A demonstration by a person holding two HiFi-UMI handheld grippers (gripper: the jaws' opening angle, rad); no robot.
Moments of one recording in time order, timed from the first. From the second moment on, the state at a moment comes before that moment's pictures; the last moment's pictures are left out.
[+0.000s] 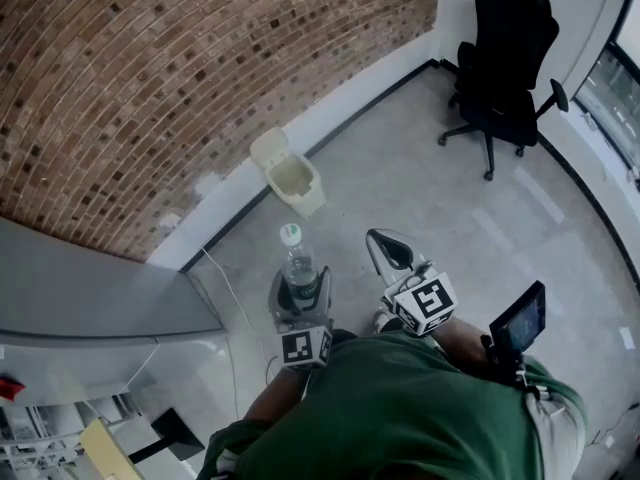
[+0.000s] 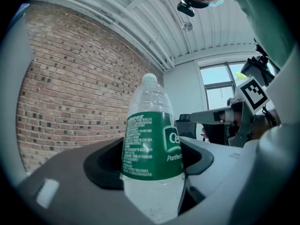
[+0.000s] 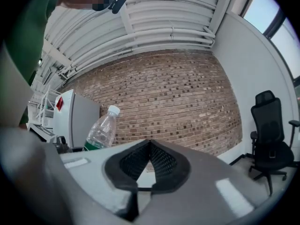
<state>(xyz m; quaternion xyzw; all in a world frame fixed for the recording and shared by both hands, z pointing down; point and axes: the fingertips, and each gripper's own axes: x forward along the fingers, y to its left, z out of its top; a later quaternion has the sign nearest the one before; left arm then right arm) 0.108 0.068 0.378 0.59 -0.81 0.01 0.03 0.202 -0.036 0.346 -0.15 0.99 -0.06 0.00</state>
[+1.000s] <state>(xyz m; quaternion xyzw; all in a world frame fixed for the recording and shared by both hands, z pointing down) -0.066 -0.005 0.409 0.56 -0.83 0.01 0.05 0.022 -0.125 0.363 -0.12 0.99 -0.03 -0.03</state>
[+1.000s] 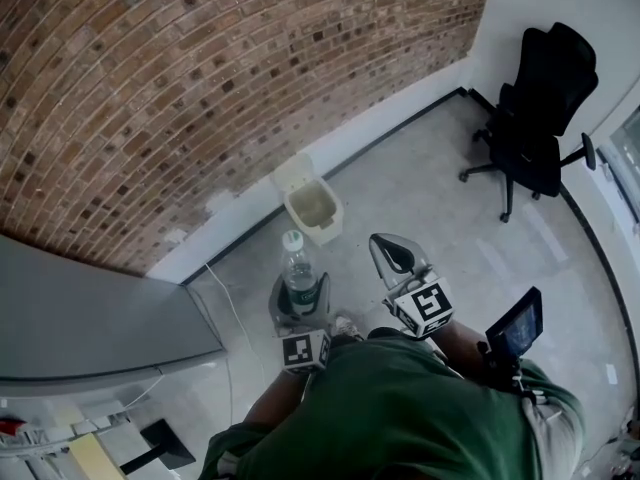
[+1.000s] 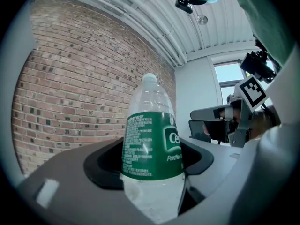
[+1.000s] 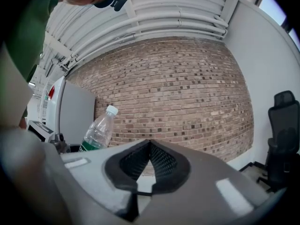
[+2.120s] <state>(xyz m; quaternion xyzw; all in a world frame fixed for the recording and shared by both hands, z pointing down) -0.217 -0.156 0.439 0.49 -0.86 0.04 0.09 -0.153 -0.298 0.398 -0.04 1.00 -0.07 -0.06</state>
